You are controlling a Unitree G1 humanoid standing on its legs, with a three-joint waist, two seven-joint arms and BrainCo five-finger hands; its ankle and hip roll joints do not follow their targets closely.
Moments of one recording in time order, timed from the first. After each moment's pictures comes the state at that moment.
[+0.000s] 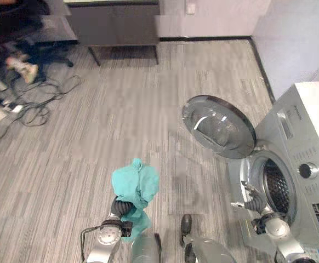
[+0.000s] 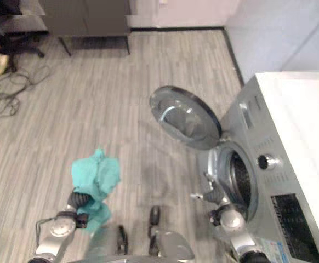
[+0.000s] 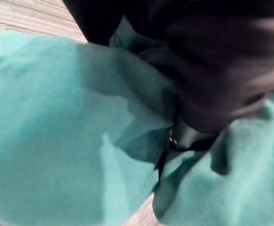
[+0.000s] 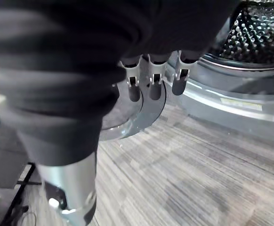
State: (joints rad) left arm 0.11 0.32 -0.16 0.47 -0.11 -0.12 0.06; right arm 0.05 -0.41 0.17 0.46 -0.12 -0.11 -0.07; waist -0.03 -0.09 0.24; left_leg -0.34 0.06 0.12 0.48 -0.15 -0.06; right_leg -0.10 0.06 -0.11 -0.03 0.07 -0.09
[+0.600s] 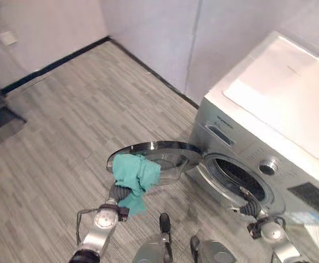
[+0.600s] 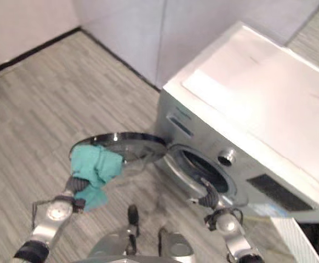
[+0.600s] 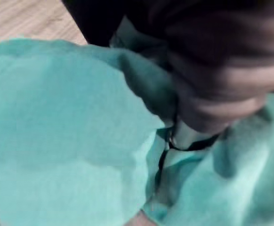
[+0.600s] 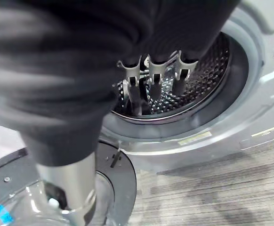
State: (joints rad) left arm -0.01 0.44 -0.17 0.46 -0.09 -0.11 0.05; right arm 0.04 -0.40 0.25 0.44 -0.12 -0.09 -0.08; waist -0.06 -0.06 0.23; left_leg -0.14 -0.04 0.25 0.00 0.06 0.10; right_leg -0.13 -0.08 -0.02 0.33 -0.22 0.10
